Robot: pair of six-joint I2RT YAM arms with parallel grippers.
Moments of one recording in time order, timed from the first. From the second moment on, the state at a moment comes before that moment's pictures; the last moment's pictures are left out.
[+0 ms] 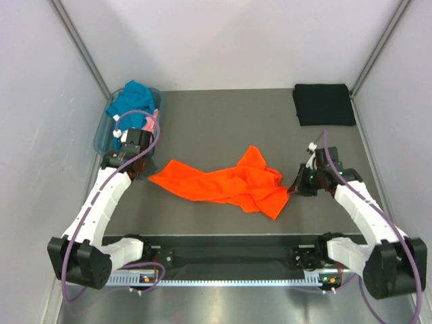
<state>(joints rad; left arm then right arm) -0.20 1.14 1.04 -0.94 -0.30 -0.63 0.15 1.08 0.64 -0.67 -0.34 0.45</state>
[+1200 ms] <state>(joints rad) -0.09 2.02 2.48 -0.26 0.09 -0.80 -0.15 1.75 2.39 -0.30 -0.26 0.54</state>
